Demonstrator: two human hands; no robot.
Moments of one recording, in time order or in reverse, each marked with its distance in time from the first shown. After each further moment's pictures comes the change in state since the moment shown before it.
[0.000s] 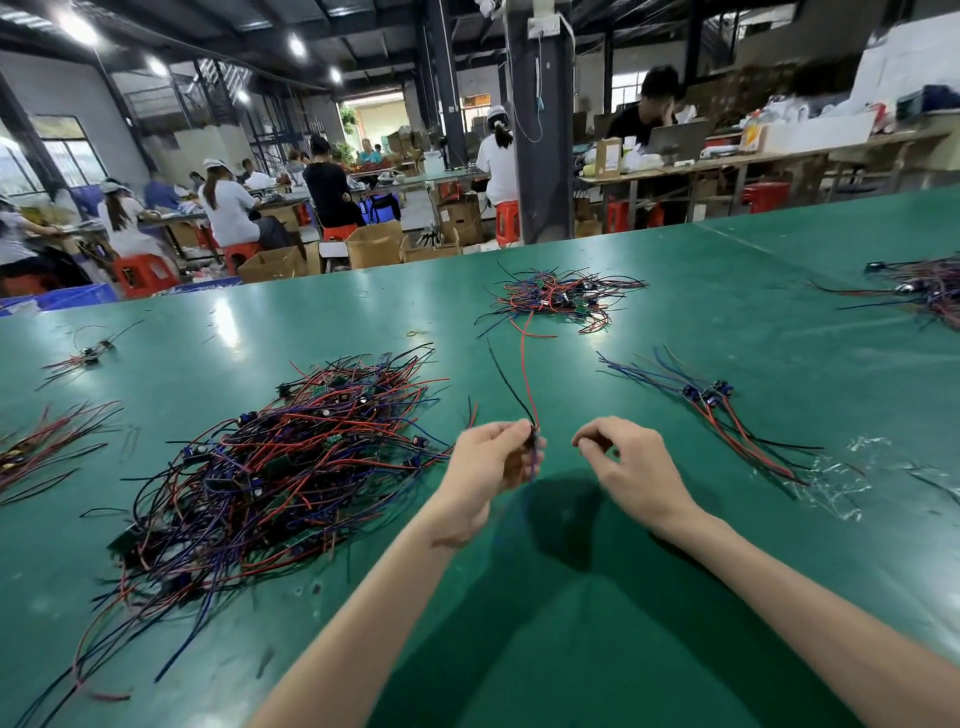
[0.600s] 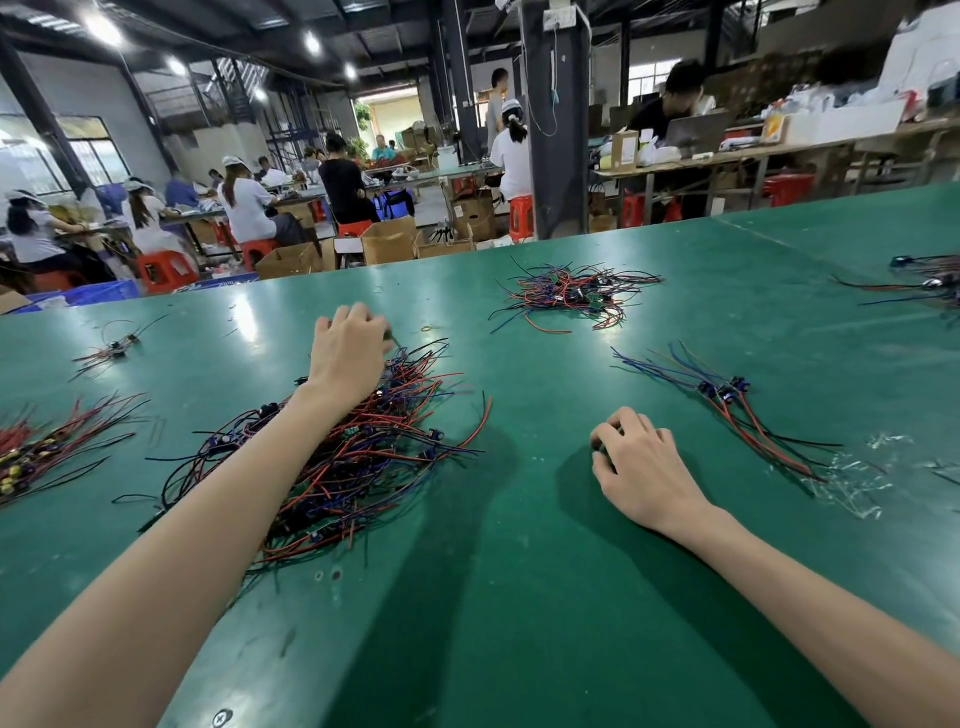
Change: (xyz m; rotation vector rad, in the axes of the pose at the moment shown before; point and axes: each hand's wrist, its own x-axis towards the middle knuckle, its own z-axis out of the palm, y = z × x) left_hand 0.072 0.094 -0.141 1.771 0.514 0.638; right_hand 0.002 0.015 0.012 -0.505 -0.131 -0.059
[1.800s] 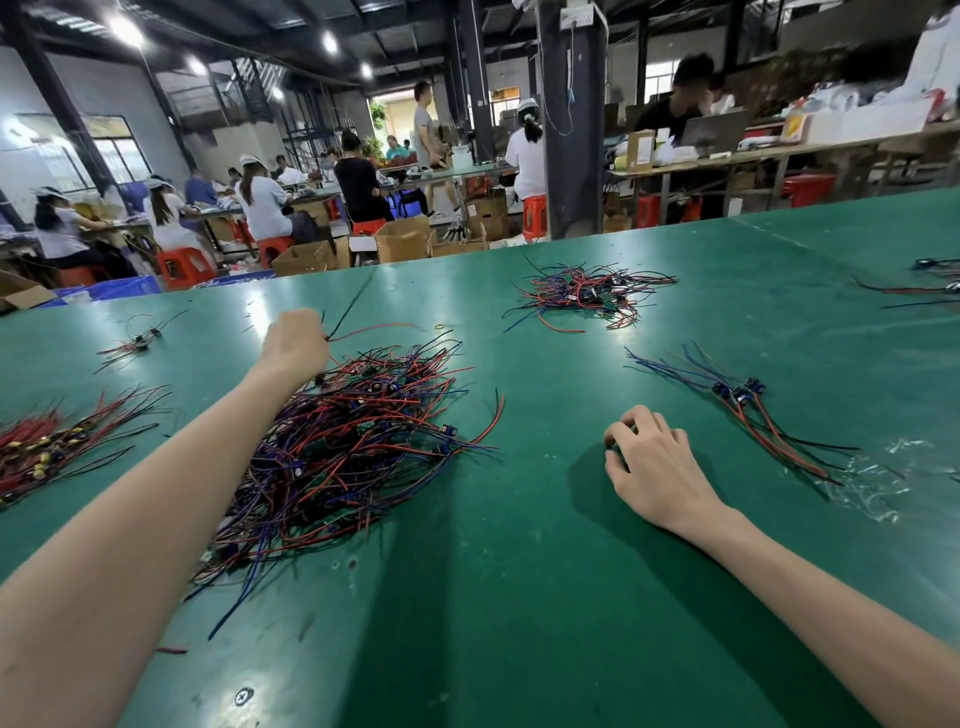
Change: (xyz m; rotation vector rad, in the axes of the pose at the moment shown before) left_hand 0.005 -0.065 -0.015 -0.088 -0.187 -0.402; right_hand 0.000 0.001 -0.002 -0.018 -0.017 0.008
